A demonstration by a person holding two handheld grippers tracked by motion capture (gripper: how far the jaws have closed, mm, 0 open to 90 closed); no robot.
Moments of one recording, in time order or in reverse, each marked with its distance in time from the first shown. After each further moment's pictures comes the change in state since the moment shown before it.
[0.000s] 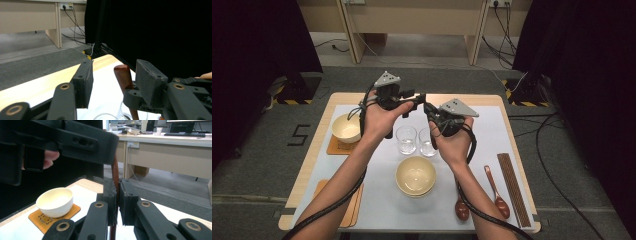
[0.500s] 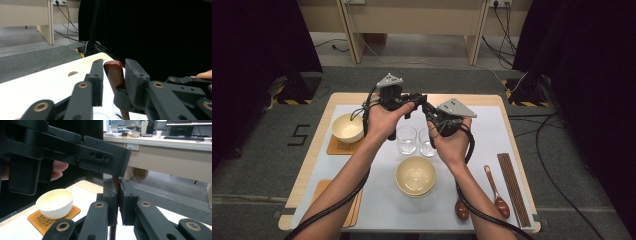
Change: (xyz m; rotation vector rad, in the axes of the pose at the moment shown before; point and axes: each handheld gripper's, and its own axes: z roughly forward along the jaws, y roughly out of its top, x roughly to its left) left arm -0.001 -0.003 0.005 0.008 -0.048 -0.039; right arm 0.005 0.002 0.001 -0.014 -0.003 -0.021
